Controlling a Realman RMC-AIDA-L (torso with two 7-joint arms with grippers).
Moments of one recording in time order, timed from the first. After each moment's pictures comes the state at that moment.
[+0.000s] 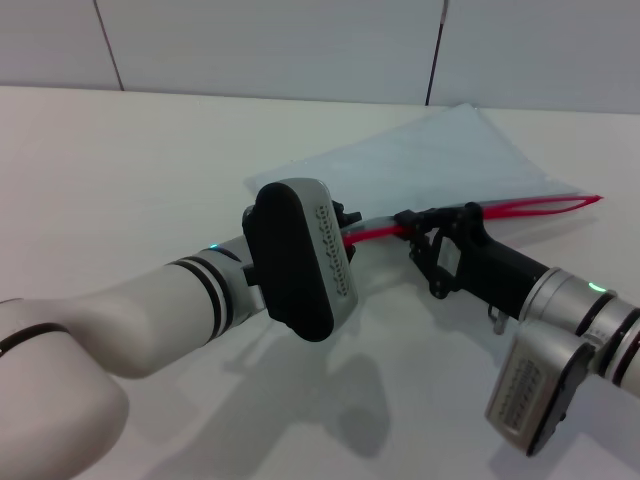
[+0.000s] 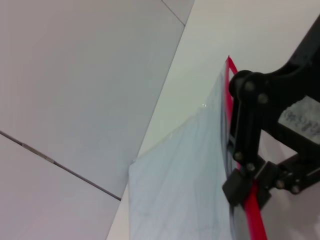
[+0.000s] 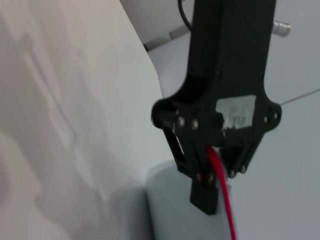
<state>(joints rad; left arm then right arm) -0.28 -2.03 2.17 1.27 2.87 0.16 -2.41 0.72 2.04 -0.14 0.25 -1.89 -1.00 -0.84</state>
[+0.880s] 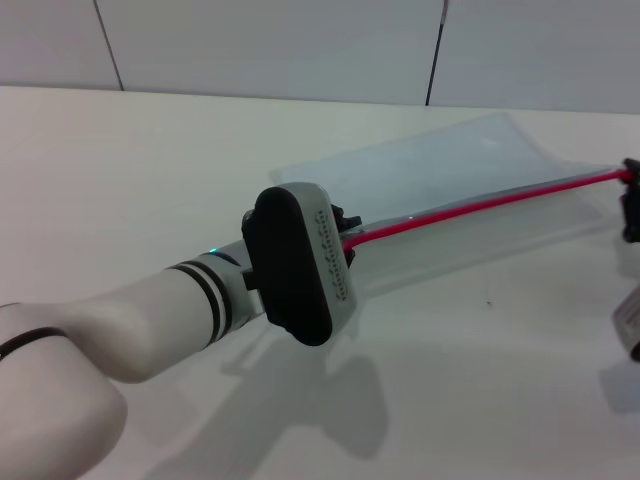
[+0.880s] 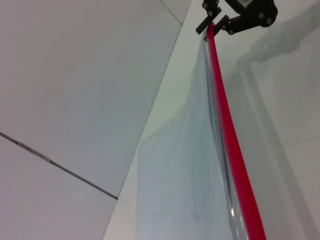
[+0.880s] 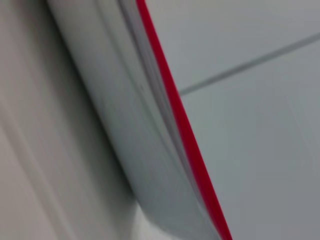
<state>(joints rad) -0.28 -2.03 2.17 1.27 2.87 0.16 -2.41 0.60 2.03 0.33 0.03 -1.90 -0.90 -0.85</state>
